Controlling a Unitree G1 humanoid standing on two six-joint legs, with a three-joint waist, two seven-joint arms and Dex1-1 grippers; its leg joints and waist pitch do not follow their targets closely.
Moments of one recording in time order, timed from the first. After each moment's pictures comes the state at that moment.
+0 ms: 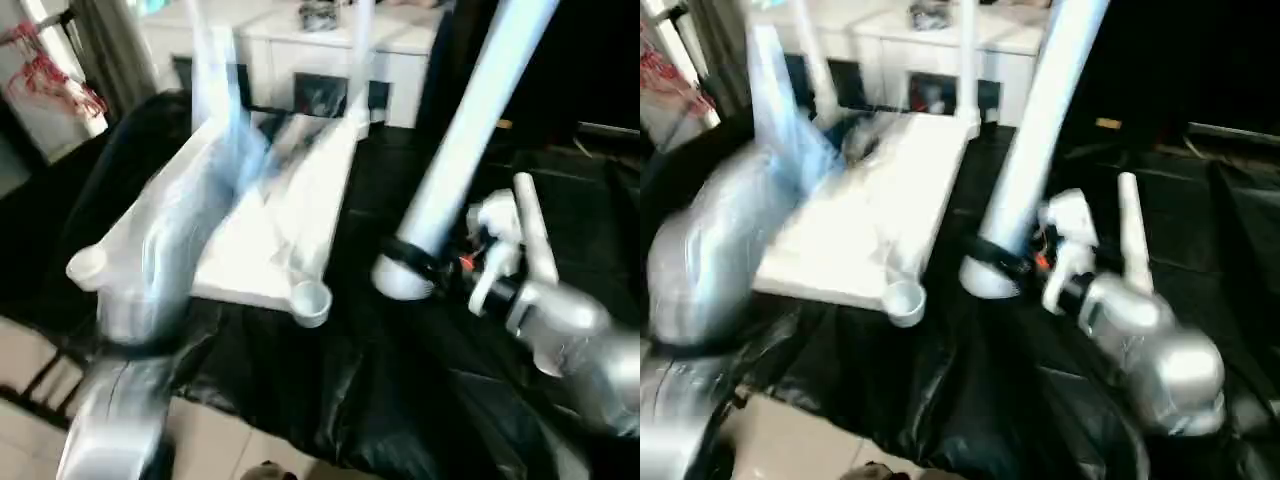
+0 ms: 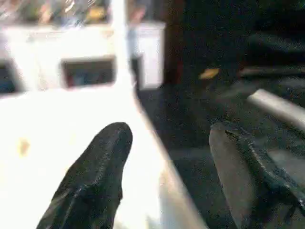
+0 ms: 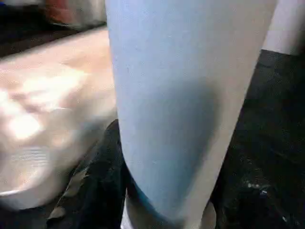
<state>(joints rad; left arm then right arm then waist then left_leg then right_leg) -0.39 0.18 0.00 -0.04 -0.22 0.39 -0.36 -0.20 -0.30 -0.03 -0.22 0.29 0.60 0.27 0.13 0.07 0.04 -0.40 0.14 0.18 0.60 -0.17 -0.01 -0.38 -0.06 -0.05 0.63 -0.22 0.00</state>
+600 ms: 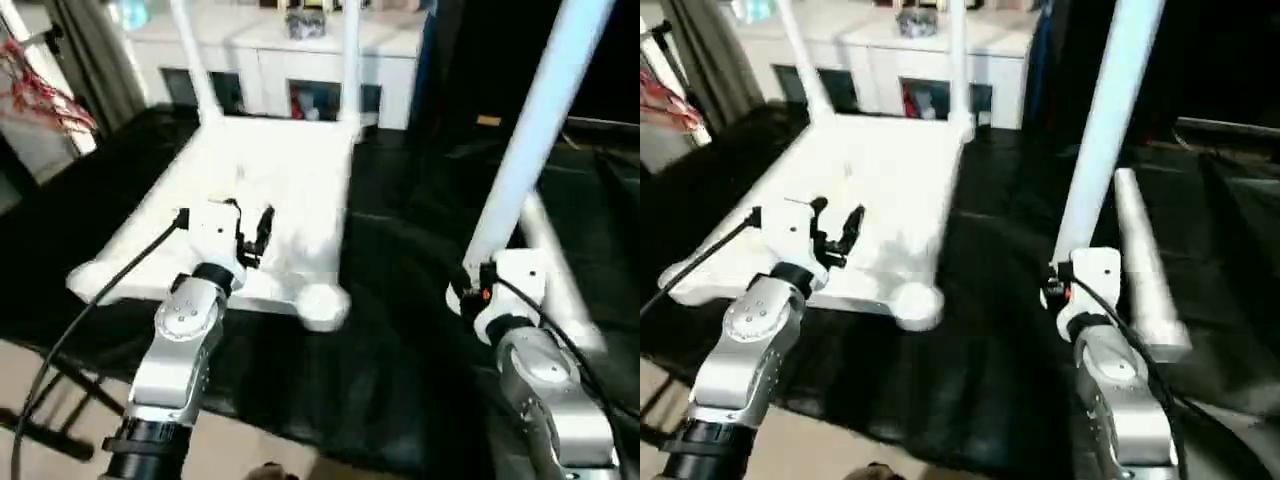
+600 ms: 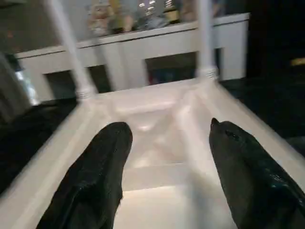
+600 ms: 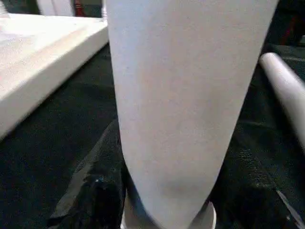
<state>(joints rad) -0.26 0.15 0.01 0.04 -0.03 0.14 -0.11 -0.05 -0.14 -0.03 -0.14 0.12 0.36 0.03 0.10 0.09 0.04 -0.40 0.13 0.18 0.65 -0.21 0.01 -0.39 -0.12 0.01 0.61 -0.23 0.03</state>
